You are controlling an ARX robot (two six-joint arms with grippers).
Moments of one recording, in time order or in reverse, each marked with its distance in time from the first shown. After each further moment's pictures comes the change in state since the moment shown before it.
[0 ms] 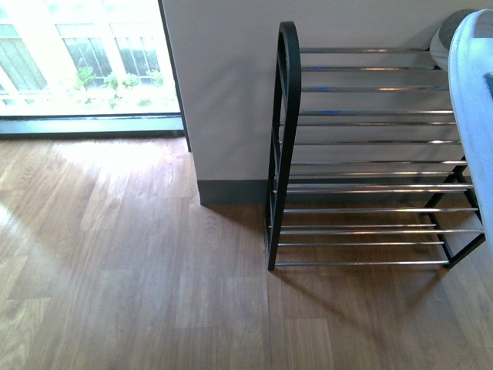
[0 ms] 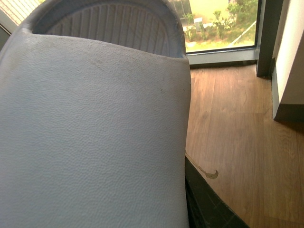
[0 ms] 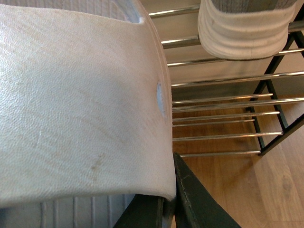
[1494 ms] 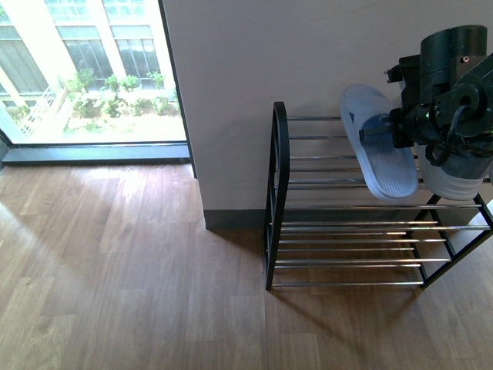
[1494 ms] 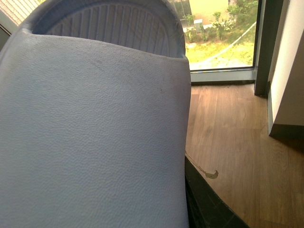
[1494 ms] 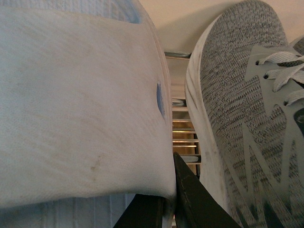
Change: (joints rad) left arm 0.000 -0.001 0.000 0.000 0.000 0.000; right arm 0.143 1.096 1.193 -0.323 0.413 -0.210
